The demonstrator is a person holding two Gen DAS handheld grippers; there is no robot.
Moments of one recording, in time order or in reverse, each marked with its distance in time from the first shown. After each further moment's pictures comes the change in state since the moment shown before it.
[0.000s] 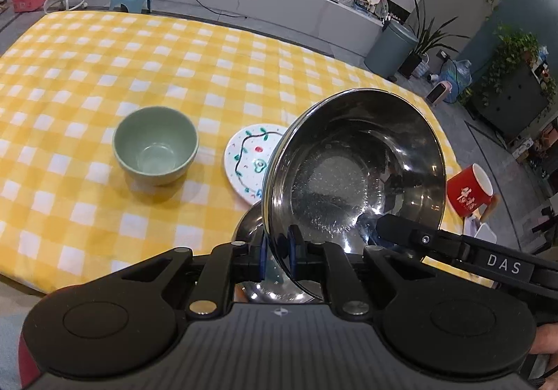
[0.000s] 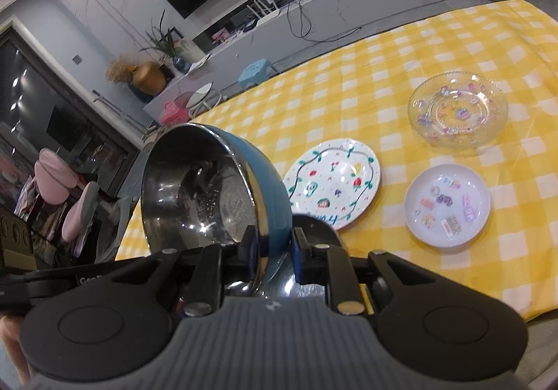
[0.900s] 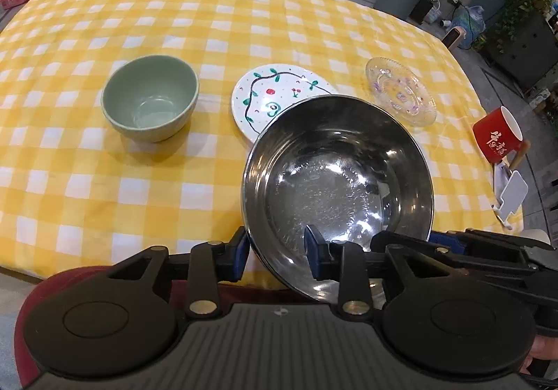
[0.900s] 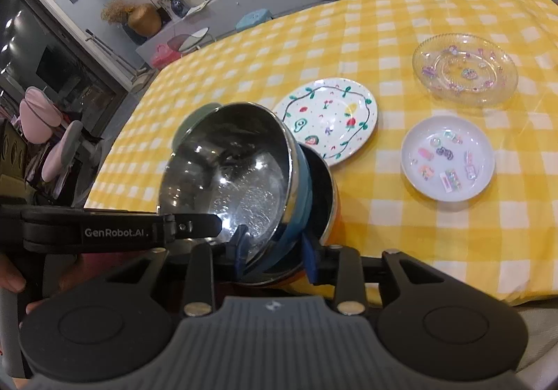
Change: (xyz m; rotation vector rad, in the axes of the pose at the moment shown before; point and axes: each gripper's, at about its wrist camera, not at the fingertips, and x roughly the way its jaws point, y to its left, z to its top) left arm 0.031 -0.004 -0.018 0.074 0.164 0.068; right arm 0.027 -0.004 -0.030 -0.110 0.148 -0.063
